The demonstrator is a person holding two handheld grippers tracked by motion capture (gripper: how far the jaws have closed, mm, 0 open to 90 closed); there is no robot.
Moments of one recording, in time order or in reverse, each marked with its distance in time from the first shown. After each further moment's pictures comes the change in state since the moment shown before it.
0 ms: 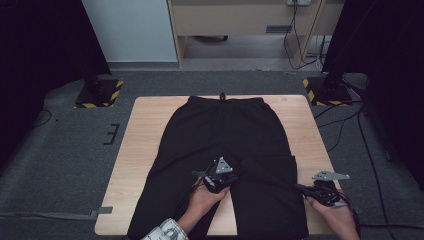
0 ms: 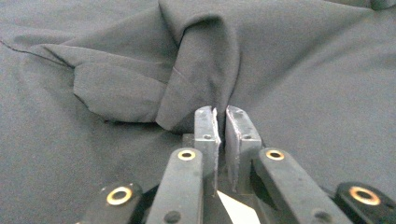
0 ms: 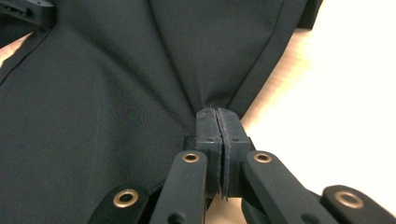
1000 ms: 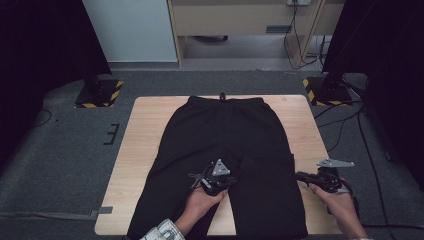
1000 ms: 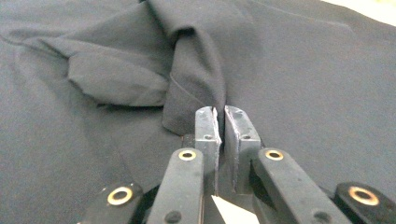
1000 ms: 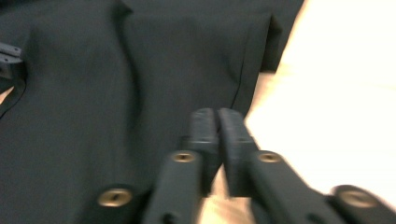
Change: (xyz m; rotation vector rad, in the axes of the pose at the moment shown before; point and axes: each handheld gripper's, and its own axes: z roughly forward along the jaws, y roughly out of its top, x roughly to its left) left arm -0.002 -0.004 -0.012 -0.010 -0.038 -0.025; right arm -0.032 0.024 0.008 -0.064 0.038 0.051
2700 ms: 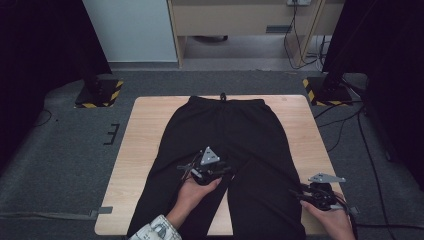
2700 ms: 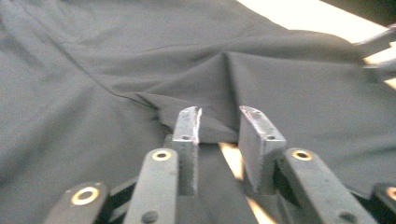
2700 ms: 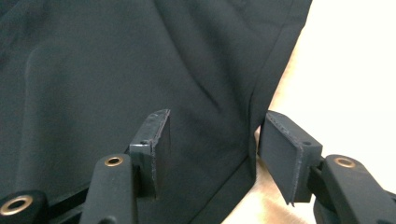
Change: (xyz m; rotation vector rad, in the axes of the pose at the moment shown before) left arm 0.023 0.027 -0.032 -0.082 0.098 -0.008; right arm 0.047 -0.028 -0.006 0.074 -0.117 -0.042
